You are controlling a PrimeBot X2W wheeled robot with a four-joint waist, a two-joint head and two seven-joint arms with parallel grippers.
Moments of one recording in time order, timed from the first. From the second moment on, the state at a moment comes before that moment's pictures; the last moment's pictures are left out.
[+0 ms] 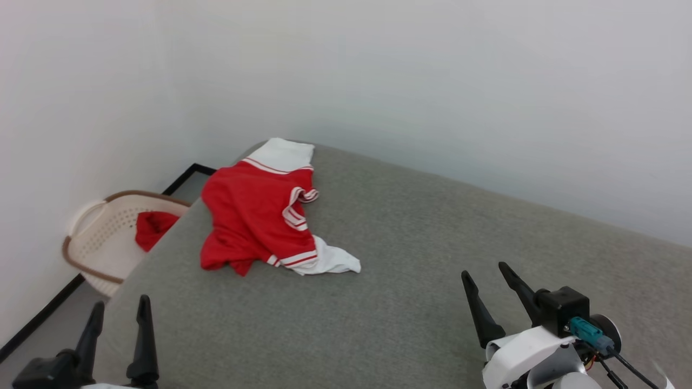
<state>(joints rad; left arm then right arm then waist) 0.13 0.26 0.09 -0.02 -0.37 0.00 -0.16 -0.17 -0.05 0.20 0.35 0.18 0.13 -0.17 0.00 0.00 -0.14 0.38</state>
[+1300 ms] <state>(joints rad) -0.79 0.50 0.04 0.44 -0.71 -0.08 0.55 -0.34 -0.23 0.16 -0.03 0.10 0.13 0.00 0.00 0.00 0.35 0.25</state>
